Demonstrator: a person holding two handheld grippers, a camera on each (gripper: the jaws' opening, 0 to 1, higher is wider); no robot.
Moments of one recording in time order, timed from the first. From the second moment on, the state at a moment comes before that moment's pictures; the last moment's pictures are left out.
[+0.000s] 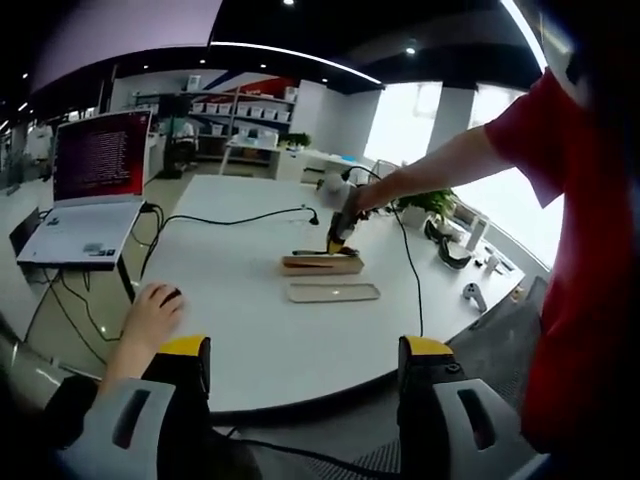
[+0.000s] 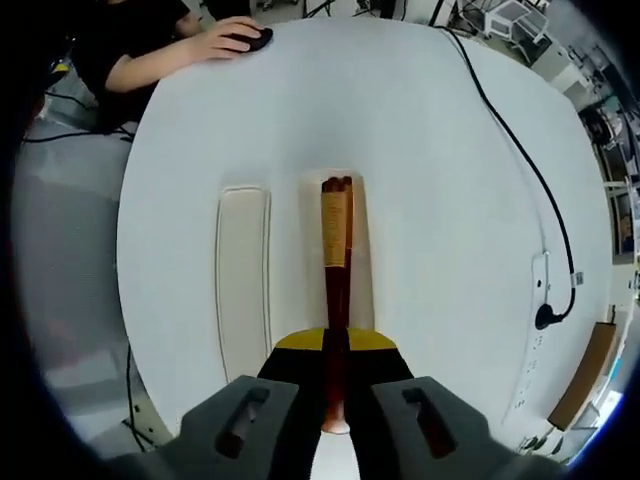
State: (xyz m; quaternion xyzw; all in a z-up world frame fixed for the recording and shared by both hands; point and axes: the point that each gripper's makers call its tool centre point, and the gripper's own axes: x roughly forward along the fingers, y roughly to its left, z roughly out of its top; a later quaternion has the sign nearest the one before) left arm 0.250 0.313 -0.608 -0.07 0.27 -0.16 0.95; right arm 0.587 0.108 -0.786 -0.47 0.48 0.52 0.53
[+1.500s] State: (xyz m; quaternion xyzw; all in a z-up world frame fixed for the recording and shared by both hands) left arm 0.242 0.314 -0.609 -0.06 0.28 -0.14 0.95; right arm 0.578 0.104 -0.807 -0.48 0.45 0.54 0.53
